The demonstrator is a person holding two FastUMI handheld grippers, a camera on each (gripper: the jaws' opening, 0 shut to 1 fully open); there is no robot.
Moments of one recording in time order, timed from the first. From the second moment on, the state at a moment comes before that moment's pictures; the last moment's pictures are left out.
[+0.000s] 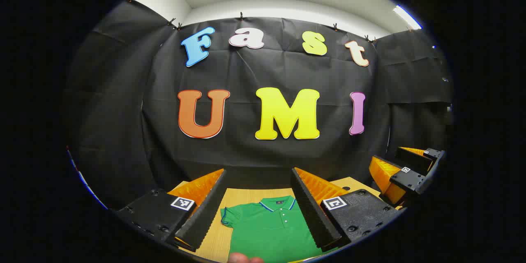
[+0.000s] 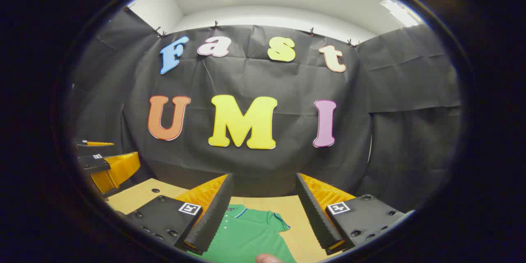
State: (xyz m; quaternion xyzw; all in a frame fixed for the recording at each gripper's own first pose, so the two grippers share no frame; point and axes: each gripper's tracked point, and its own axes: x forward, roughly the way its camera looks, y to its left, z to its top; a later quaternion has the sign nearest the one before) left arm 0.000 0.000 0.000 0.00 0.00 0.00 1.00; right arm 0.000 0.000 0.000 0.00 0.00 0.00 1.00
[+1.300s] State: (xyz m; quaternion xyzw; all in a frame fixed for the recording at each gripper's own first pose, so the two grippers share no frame) left arm 0.012 -0.010 -0.014 -0.01 0.01 0.01 1.00; right arm 0.017 -0.019 -0.008 0.00 0.02 0.02 1.00
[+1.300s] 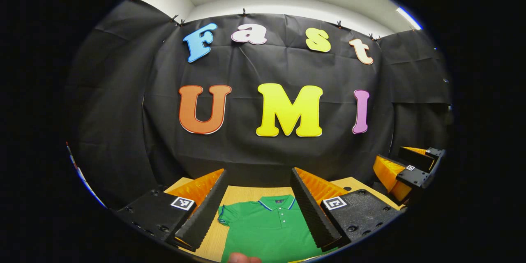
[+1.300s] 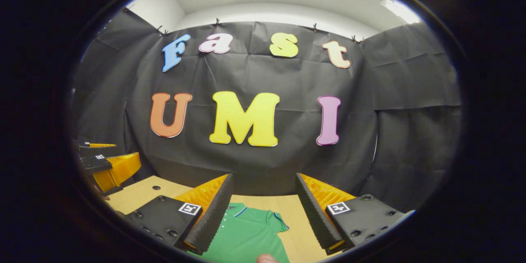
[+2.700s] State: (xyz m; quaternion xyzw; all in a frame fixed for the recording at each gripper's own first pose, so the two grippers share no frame) left arm 0.049 -0.037 -0.070 0.00 0.08 0.04 1.00; right arm 0.203 -0.097 -0.295 0.03 0.34 0.10 0.94
